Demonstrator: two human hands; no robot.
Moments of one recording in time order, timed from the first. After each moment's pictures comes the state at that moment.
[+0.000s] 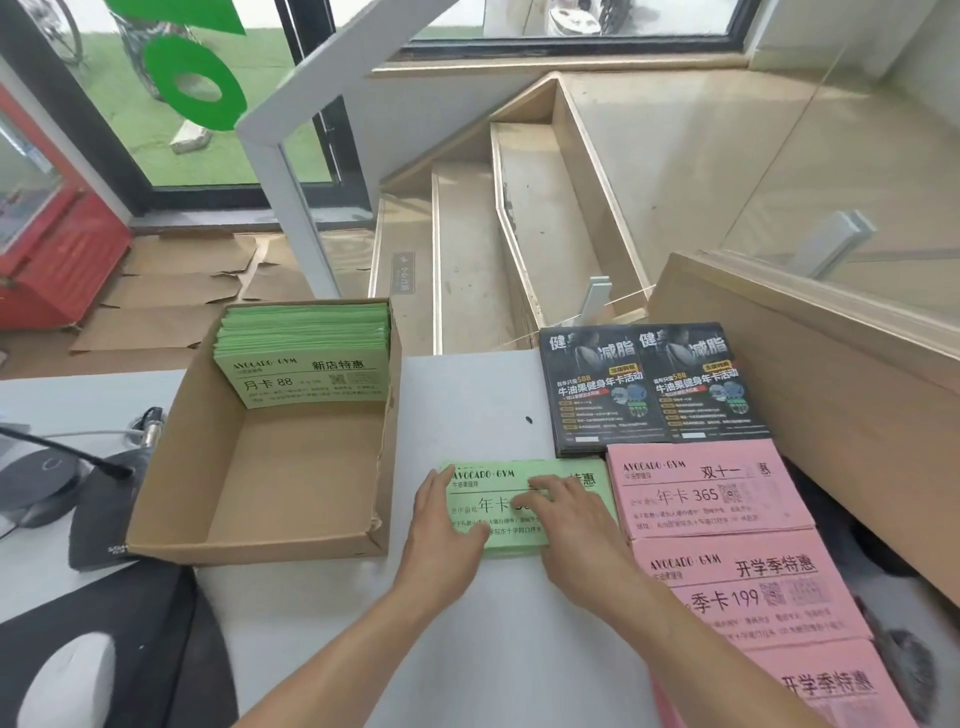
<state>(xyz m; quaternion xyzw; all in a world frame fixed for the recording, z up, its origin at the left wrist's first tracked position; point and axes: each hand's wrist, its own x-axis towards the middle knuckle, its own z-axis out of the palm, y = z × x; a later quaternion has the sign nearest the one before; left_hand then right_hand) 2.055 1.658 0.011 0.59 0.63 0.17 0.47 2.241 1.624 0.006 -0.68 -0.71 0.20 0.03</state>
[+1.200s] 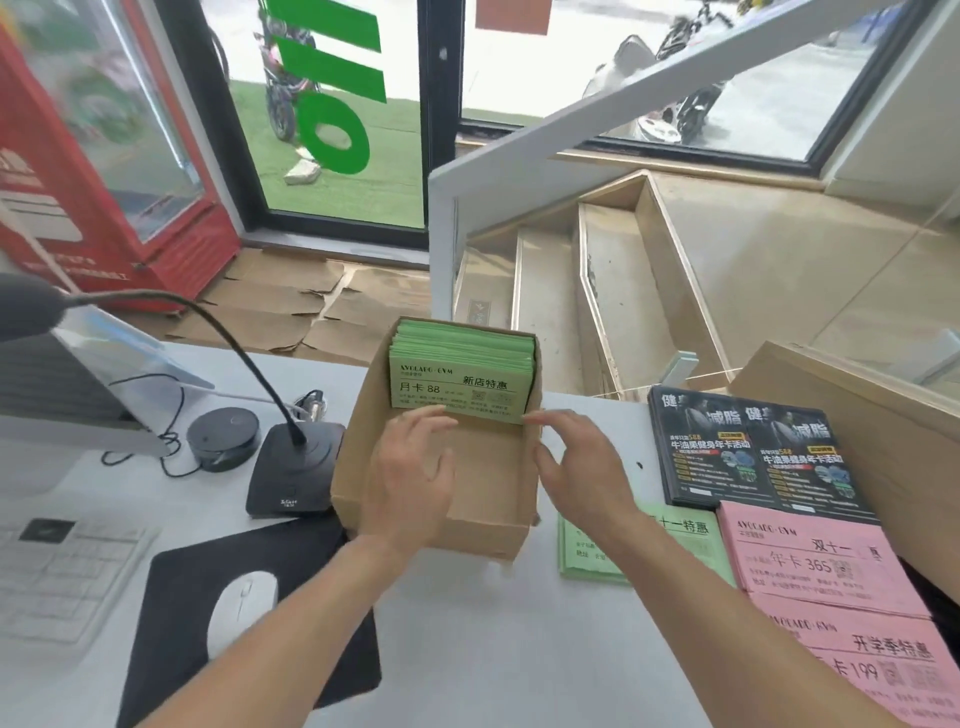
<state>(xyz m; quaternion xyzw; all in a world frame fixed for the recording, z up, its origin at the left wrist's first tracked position) 1.882 1.699 0.069 0.69 0.56 0.44 0.12 2.091 1.703 0.089 -0.64 -0.68 0.17 0.30</state>
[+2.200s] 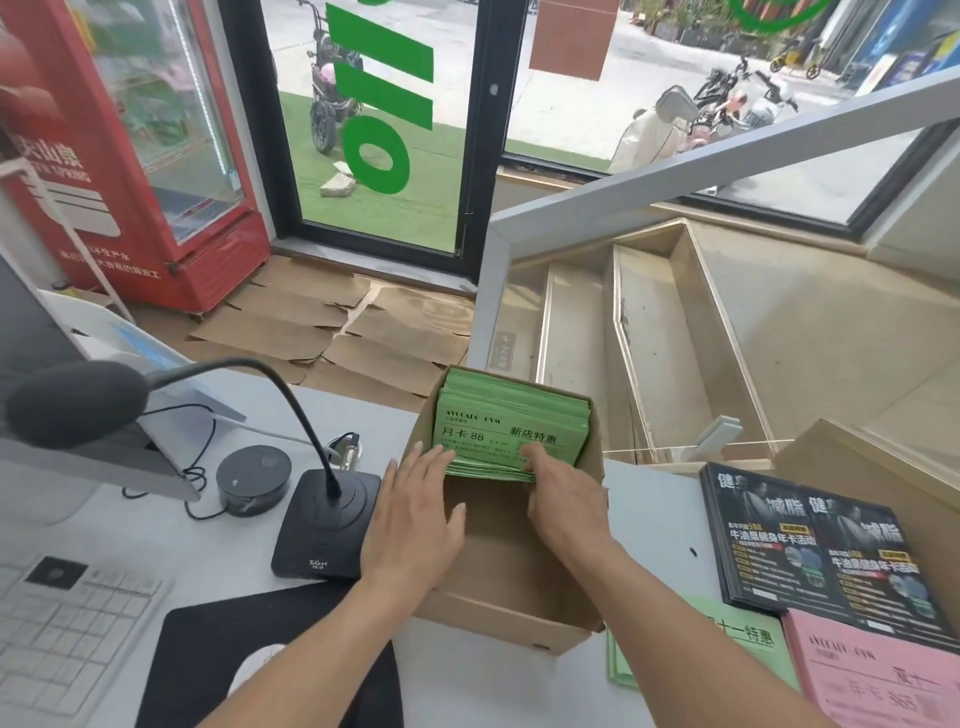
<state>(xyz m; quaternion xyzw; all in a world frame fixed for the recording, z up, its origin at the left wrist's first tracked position) 1.833 1.750 0.053 0.70 0.66 0.24 0.14 2.027 1.798 0.047 -0.68 -0.73 0.05 0.09</state>
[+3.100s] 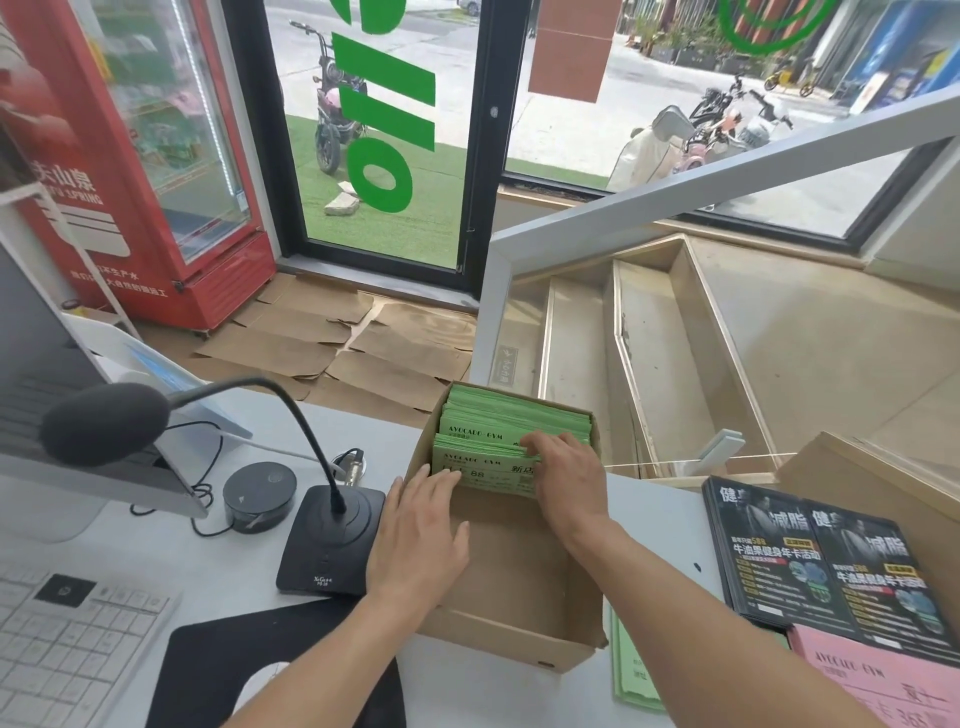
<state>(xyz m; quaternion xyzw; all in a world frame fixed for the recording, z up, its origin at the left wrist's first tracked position) 1.834 1.748 0.057 0.71 0.66 0.22 0.13 2.027 1.829 0.052 -0.64 -0.74 -0.03 0.20</state>
